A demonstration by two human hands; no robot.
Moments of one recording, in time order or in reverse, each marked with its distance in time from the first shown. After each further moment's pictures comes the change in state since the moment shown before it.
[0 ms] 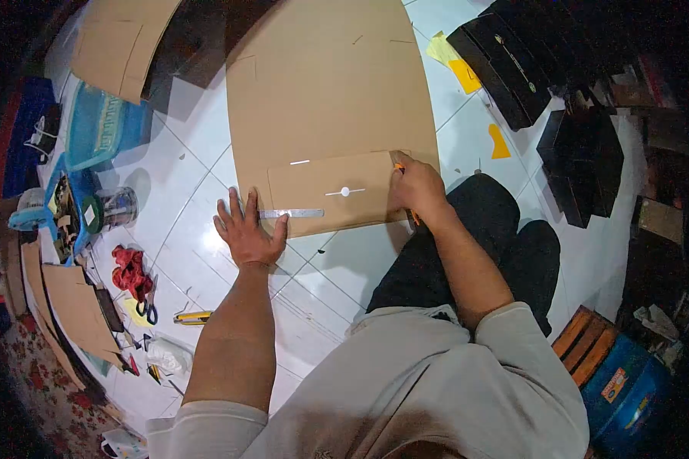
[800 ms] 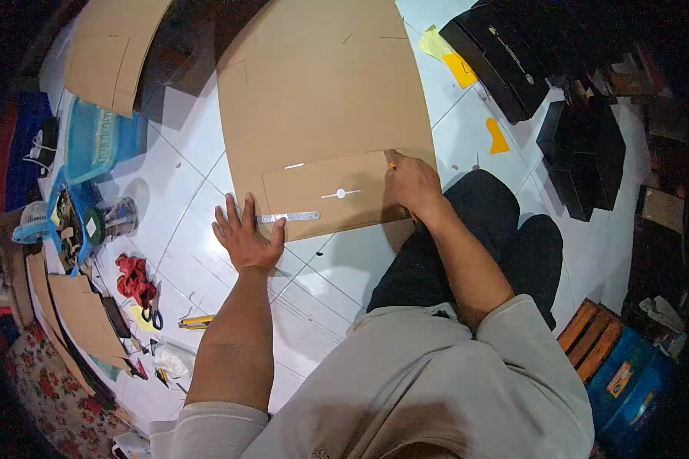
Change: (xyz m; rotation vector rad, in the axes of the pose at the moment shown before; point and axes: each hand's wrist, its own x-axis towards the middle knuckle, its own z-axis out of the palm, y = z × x) left_hand 0.001 0.003 -0.002 0.031 -0.040 -0.027; right_hand 0.009 -0.003 -0.006 -0.042 -0.081 -0.068
